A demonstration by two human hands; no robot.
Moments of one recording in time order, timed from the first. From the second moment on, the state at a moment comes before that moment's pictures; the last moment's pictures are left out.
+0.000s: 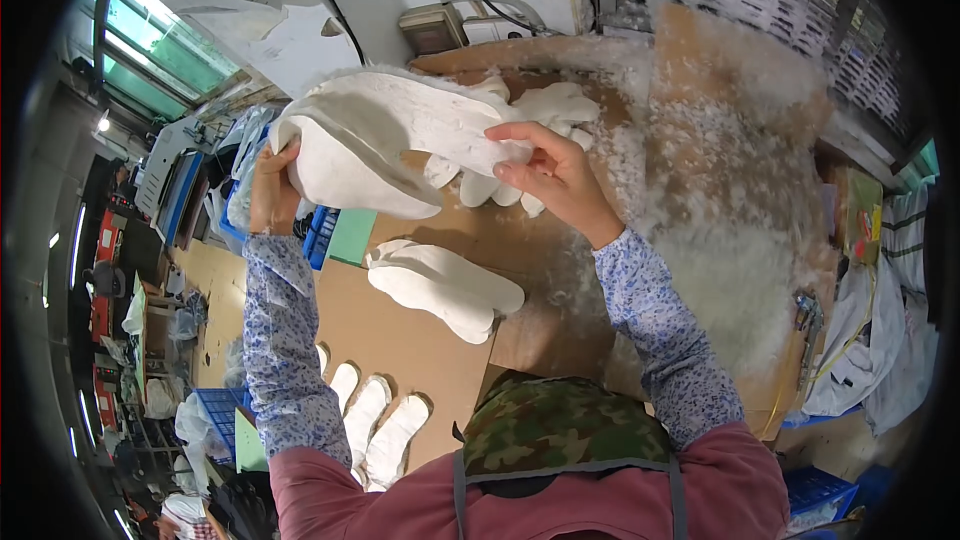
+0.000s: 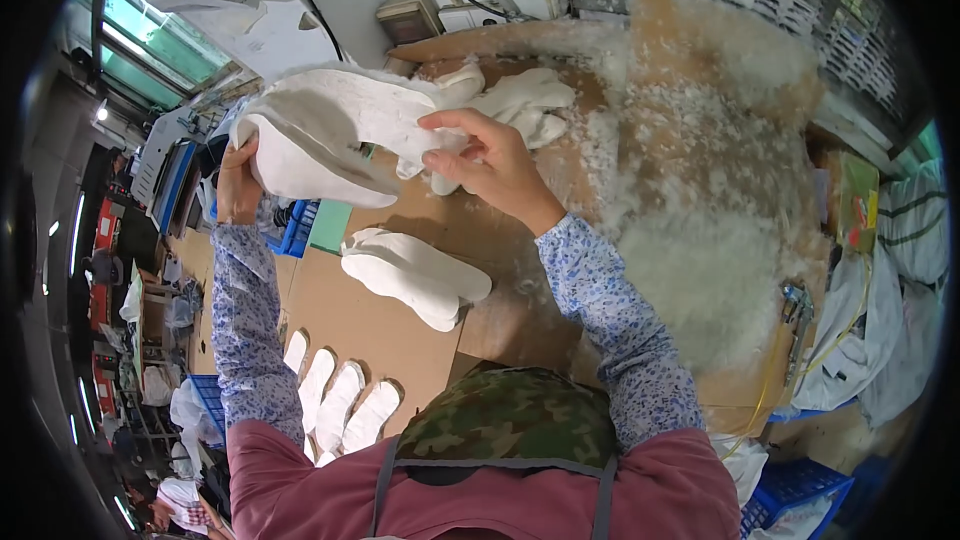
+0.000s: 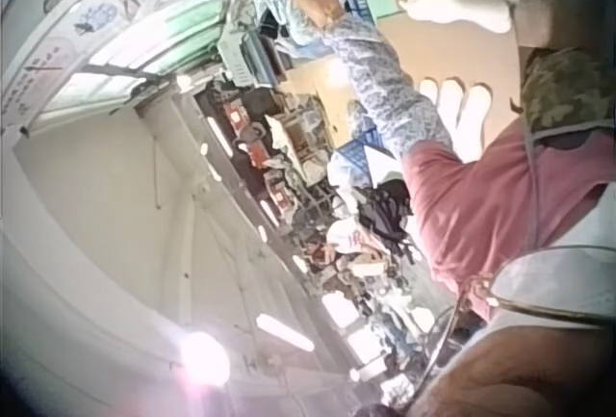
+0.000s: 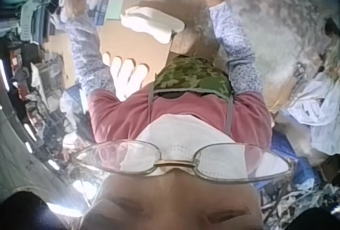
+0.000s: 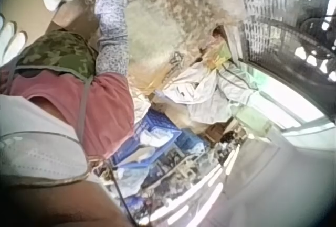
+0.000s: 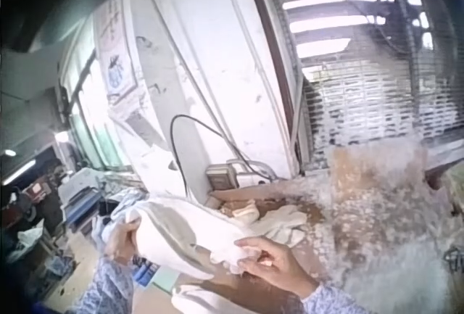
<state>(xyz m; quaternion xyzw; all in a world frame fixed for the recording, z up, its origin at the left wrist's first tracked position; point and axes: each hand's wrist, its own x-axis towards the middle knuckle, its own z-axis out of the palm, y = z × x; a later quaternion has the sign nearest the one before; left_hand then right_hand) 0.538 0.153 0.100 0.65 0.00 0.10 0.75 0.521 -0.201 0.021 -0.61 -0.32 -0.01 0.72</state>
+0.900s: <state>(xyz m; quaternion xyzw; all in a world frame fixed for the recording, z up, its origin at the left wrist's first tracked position) 0.505 0.115 0.099 0.67 0.02 0.07 0.74 0.559 -0.250 -0.102 -0.91 -0.20 -0.04 0.36</state>
